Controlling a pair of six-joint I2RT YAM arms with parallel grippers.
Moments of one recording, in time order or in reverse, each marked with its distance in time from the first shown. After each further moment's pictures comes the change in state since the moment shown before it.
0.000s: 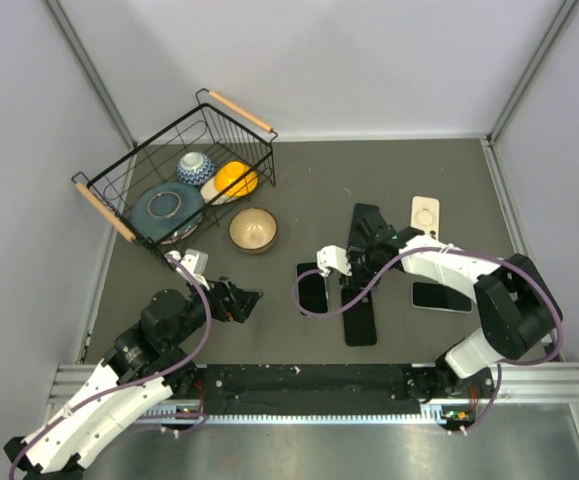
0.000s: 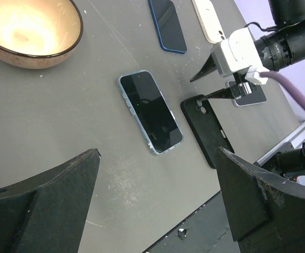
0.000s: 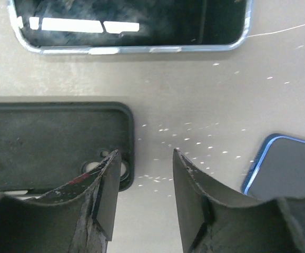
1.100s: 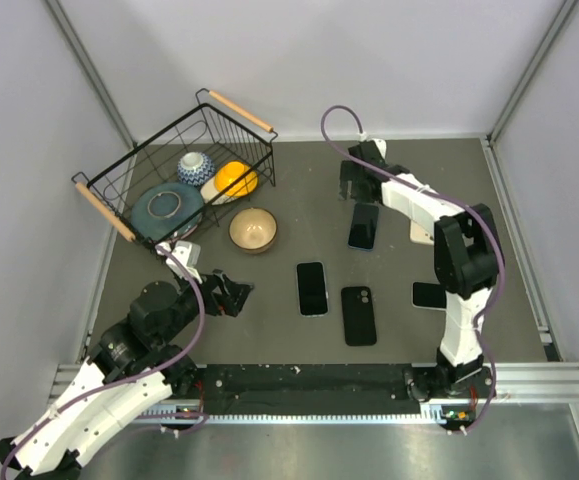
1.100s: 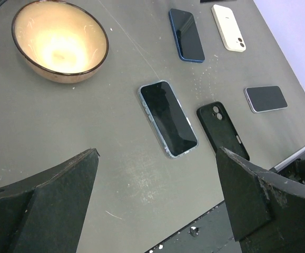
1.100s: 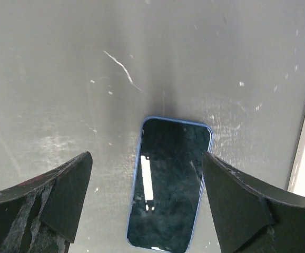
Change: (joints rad) left arm 0.000 0.077 0.174 -0.139 -0.076 0.077; right arm -0.173 0.430 0.640 0.145 0.626 1.390
